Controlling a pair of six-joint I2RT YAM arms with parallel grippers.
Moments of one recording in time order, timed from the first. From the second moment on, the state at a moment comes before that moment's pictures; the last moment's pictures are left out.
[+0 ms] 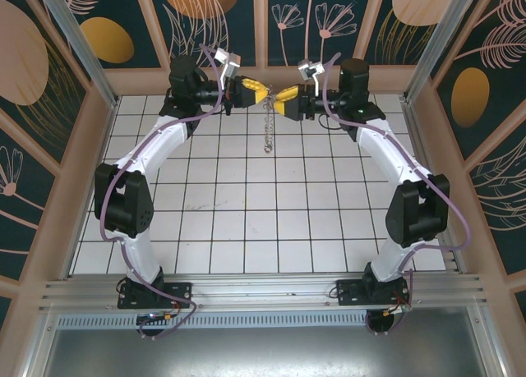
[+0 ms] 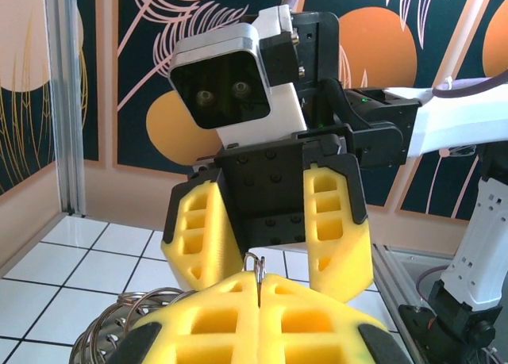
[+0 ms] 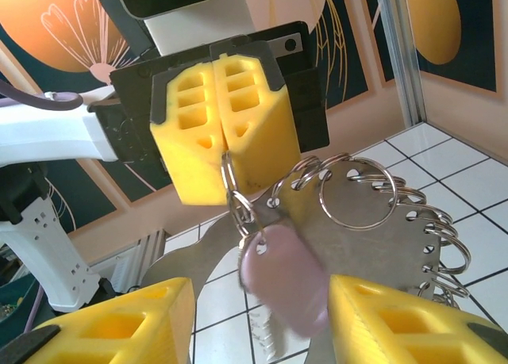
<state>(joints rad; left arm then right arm) -0.33 1.88 1.64 0.39 1.25 -0.34 0.29 1.72 1.54 -0.01 -1.21 0.18</state>
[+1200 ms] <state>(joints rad) -0.33 1.87 1.56 0.65 1.14 -0.54 0.38 1.78 1.63 -0.09 -1.13 0.13</state>
